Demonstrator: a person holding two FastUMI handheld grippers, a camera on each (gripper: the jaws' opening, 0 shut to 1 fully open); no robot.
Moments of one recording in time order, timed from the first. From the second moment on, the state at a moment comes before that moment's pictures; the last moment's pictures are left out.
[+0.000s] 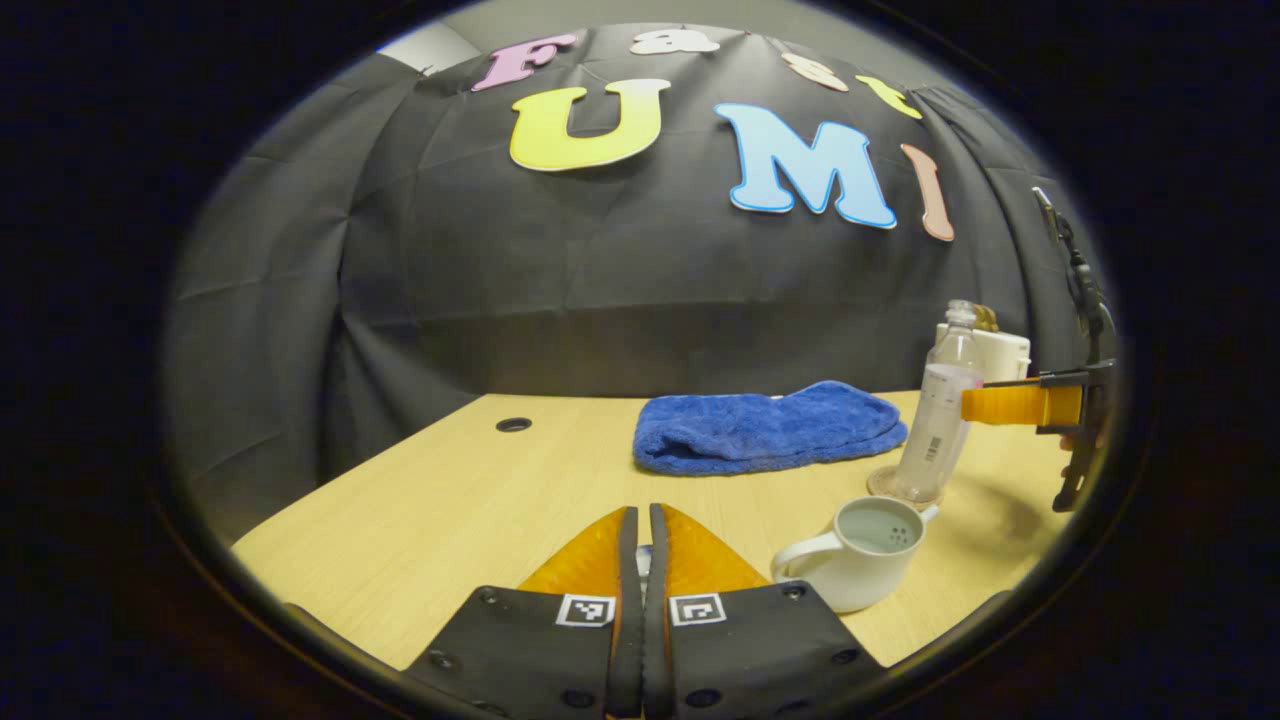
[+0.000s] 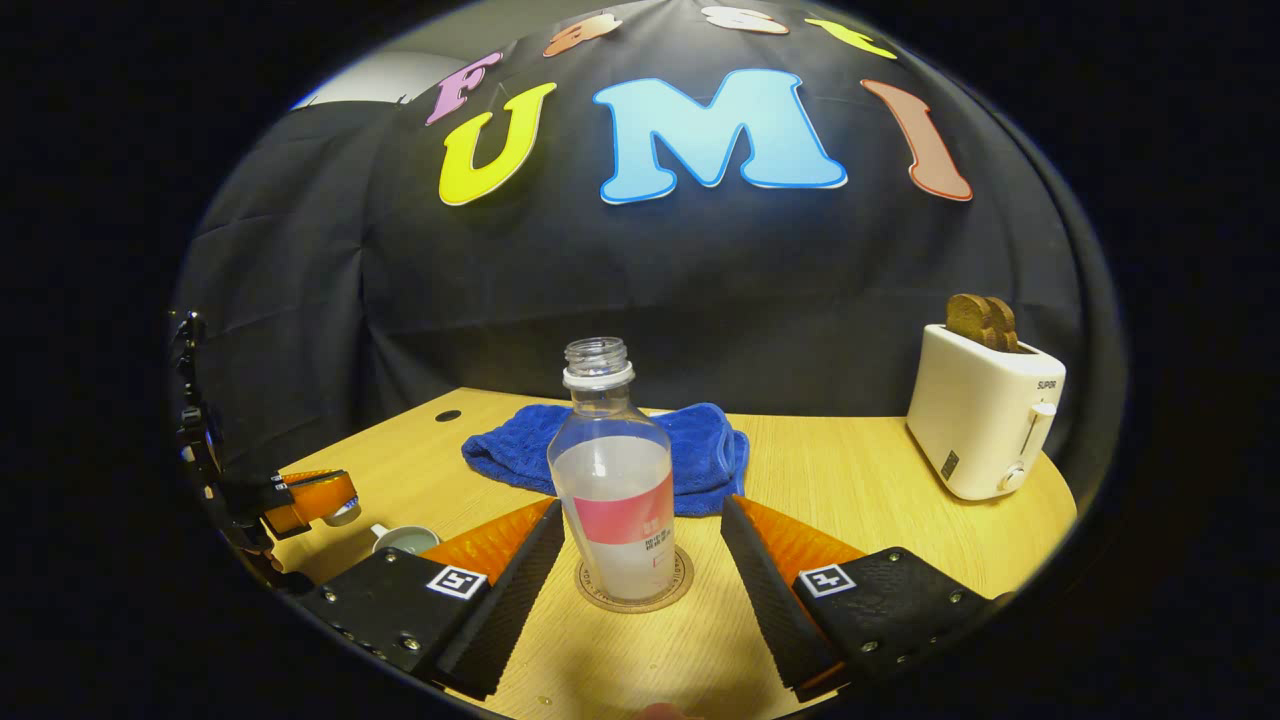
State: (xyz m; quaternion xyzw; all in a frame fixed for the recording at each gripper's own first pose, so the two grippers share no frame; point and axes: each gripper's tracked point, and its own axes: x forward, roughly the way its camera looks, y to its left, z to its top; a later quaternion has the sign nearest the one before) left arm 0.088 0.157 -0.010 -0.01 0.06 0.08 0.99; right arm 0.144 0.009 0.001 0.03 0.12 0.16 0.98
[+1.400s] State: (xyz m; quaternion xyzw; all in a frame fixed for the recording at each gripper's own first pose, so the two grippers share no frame) left arm 0.123 0.026 0.014 0.05 0.04 -0.03 1.00; right arm 0.102 -0.035 0.002 0.09 0.09 0.17 0.98
